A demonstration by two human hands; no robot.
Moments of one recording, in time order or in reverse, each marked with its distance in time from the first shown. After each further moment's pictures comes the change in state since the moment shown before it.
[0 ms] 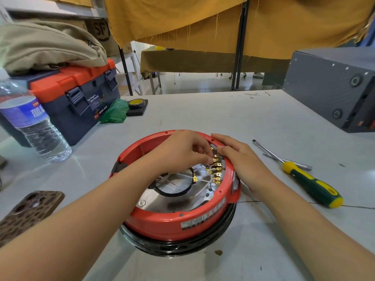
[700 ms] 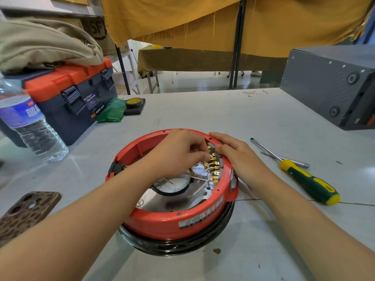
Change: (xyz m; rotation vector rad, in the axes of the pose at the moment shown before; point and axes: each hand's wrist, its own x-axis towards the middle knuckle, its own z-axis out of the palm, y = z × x) left_hand -0.006 -0.001 0.004 0.022 0.103 0.073; right_hand 0.000 0.000 -0.001 0.005 -0.023 -0.001
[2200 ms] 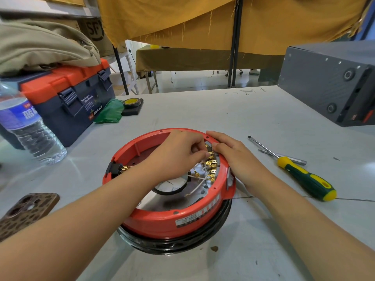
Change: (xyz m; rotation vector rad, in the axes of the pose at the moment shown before) left_hand 0.000 0.004 0.009 0.061 0.045 0.017; right_hand 0.001 0.002 0.002 0.031 0.001 0.000
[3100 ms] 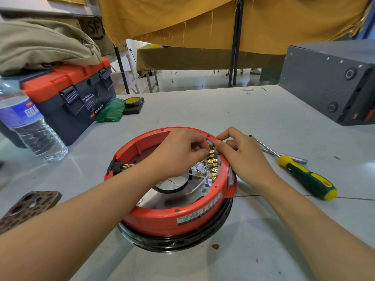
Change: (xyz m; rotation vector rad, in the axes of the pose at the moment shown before) left_hand -0.001 0.003 -0.002 -0.048 0.003 0.020; right_hand -0.005 -0.002 -0.005 -0.283 0.165 -0.214
